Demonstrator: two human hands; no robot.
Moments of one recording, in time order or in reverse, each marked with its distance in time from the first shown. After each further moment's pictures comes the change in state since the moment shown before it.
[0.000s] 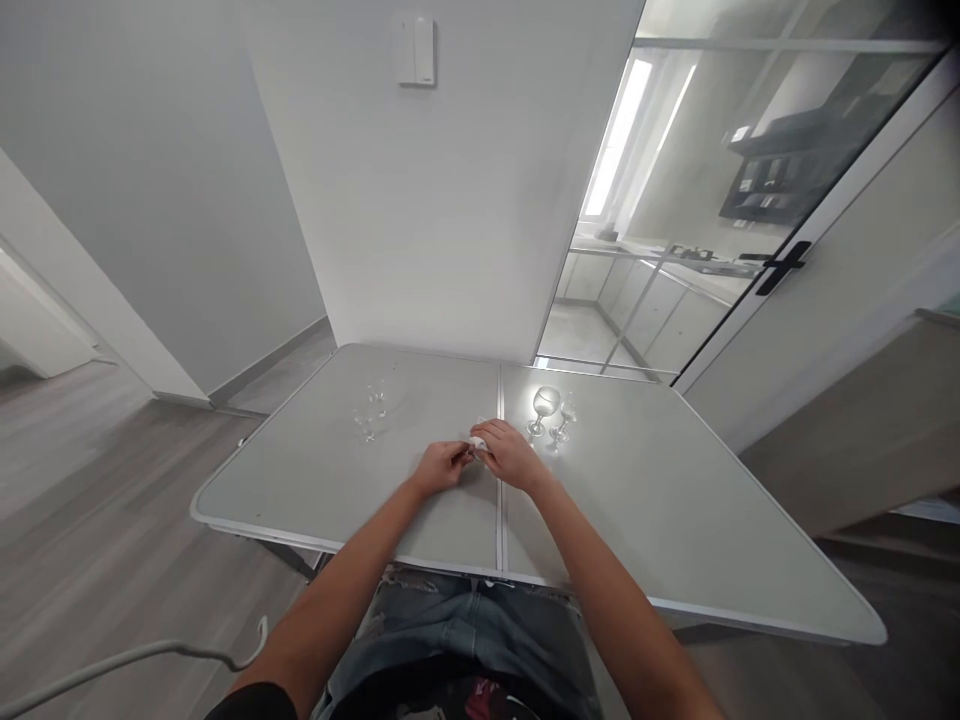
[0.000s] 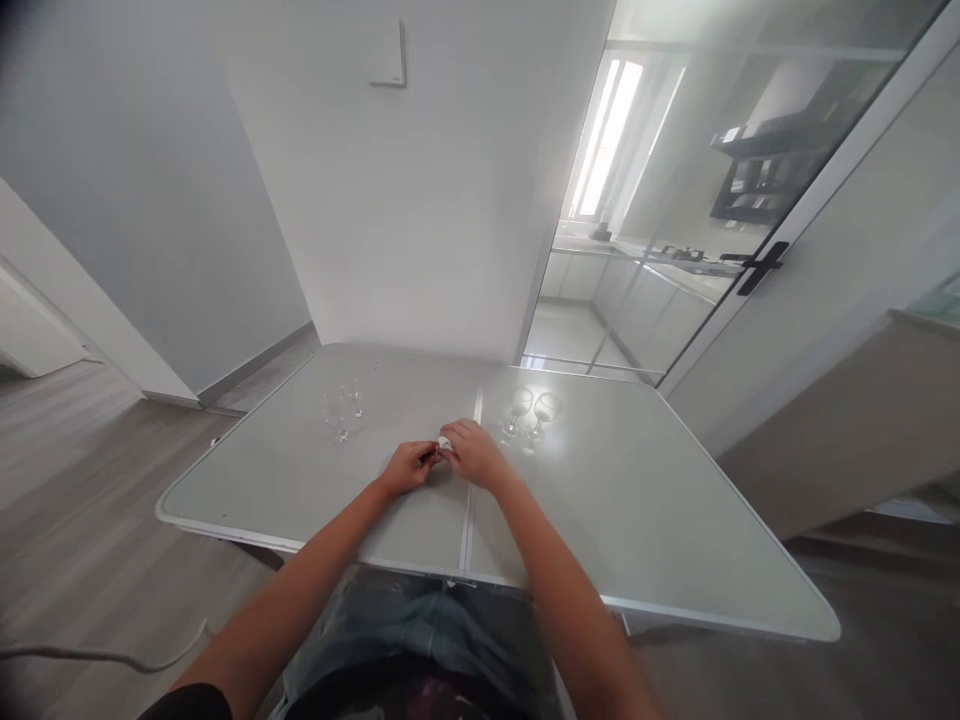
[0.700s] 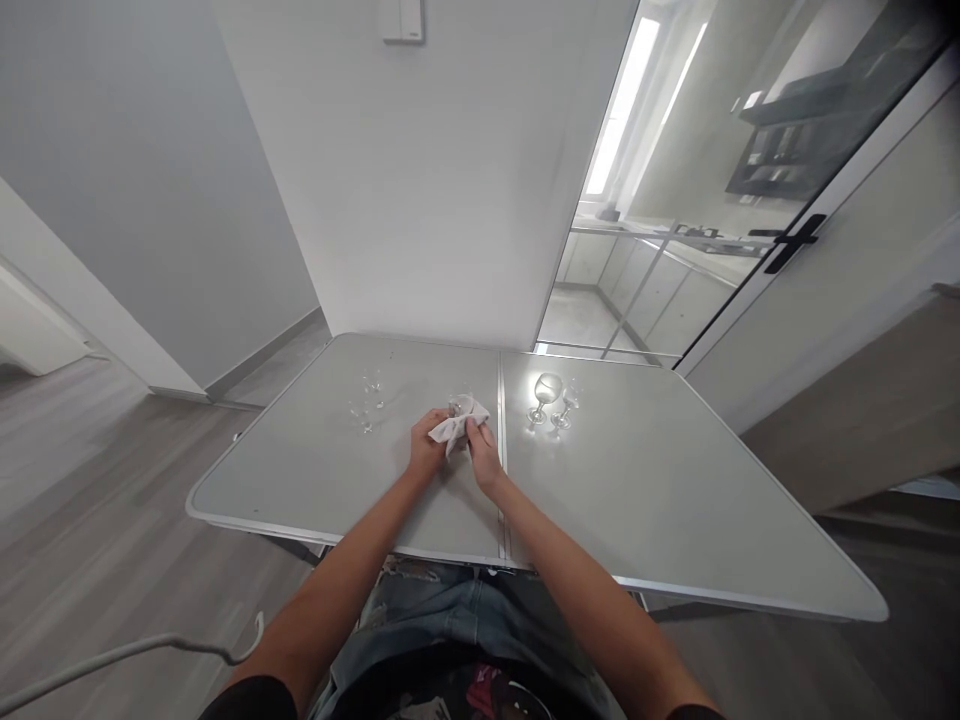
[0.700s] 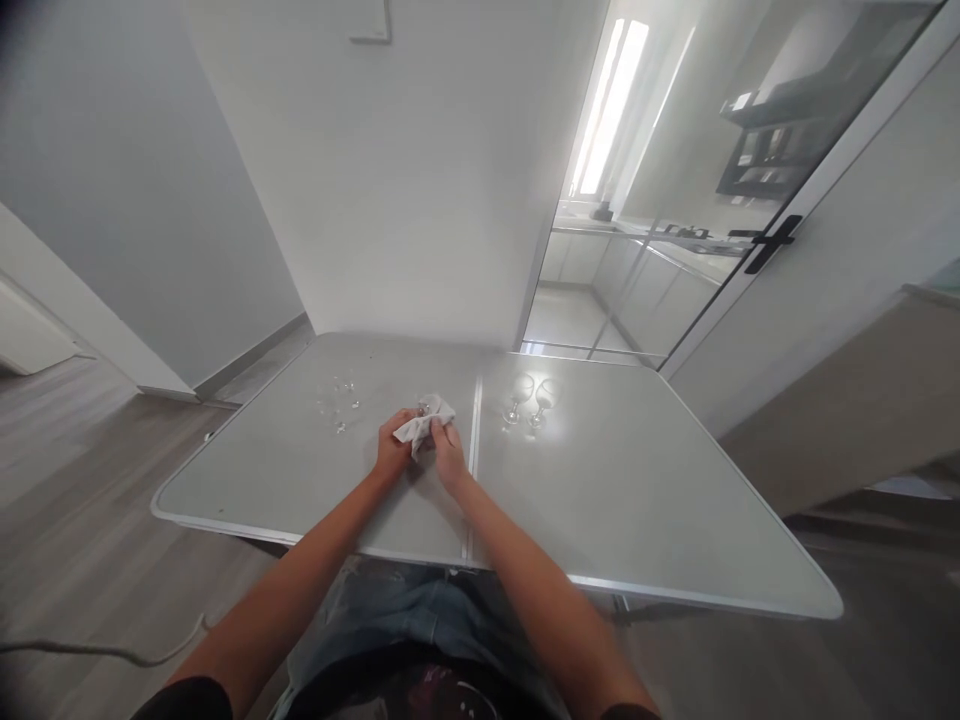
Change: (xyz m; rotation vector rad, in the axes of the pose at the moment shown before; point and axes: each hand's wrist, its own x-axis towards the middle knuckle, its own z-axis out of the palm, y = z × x) left_hand 0.009 0.000 -0.005 -0.402 0.435 -0.181; right_hand 0.020 -0.023 0.093 0.966 0.533 0.578
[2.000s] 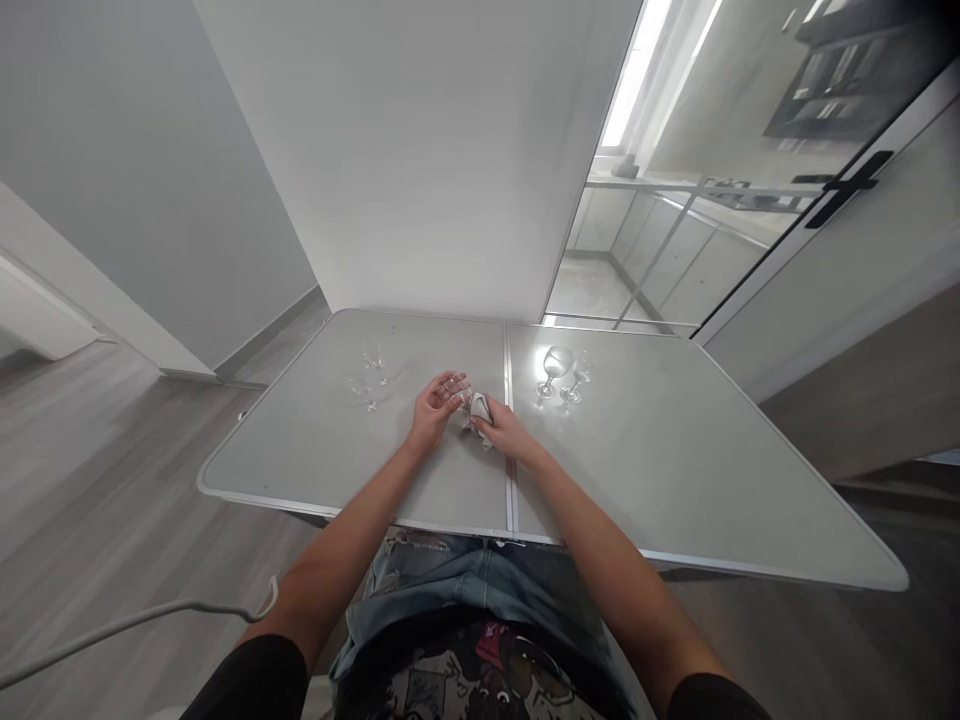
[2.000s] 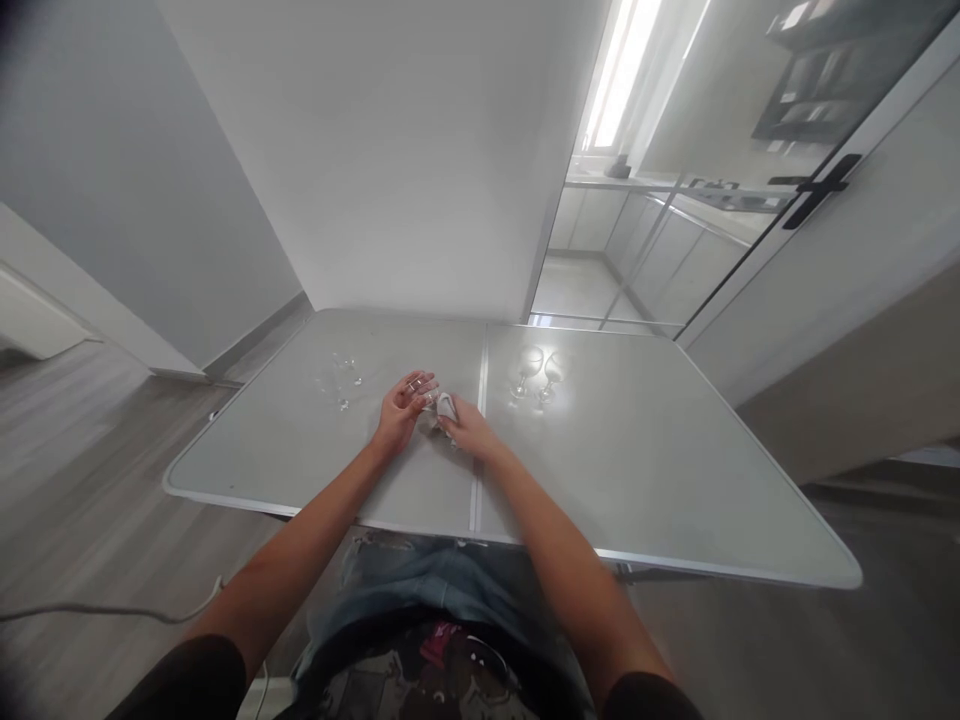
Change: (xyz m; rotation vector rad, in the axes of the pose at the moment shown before) left_hand 0.008 -0.001 0.006 -0.762 -0.042 -0.316; right_hand 0.008 -0.019 -0.058 -0.409 -0.328 0.070
